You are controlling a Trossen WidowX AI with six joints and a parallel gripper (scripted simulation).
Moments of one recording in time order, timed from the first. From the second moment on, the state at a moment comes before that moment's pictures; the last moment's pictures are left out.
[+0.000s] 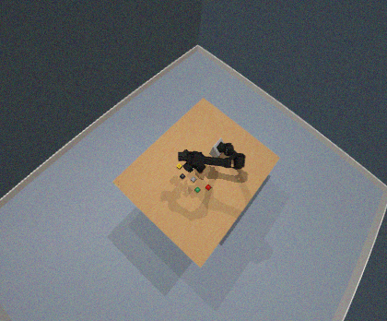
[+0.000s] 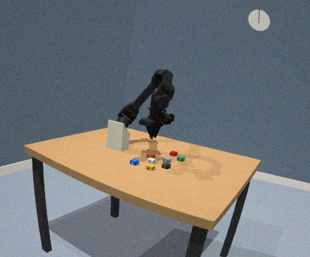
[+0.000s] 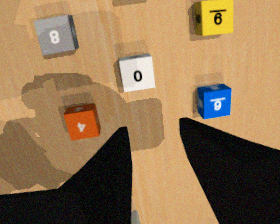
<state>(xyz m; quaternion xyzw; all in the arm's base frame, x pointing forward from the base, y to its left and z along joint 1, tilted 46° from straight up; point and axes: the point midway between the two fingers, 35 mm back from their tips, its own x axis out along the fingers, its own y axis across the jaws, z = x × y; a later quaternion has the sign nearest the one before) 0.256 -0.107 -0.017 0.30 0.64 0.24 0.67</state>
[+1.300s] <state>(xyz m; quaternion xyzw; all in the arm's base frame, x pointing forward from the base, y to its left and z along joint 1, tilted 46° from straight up) 0.356 -0.054 -0.073 0.30 0.63 0.24 0.67</state>
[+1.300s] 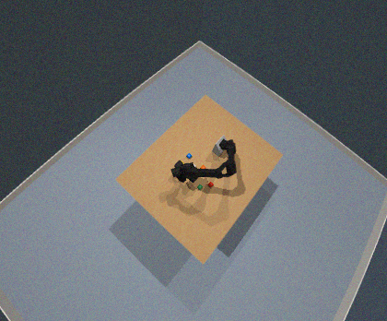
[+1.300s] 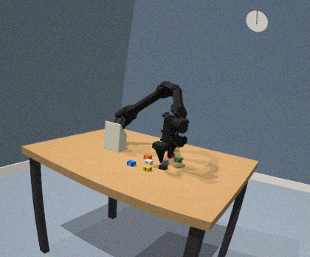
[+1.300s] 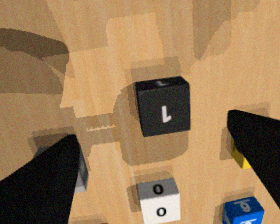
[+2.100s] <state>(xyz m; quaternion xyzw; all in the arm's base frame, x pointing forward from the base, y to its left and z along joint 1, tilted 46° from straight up) 0.356 -0.032 -0.094 0.30 0.64 0.24 0.67</state>
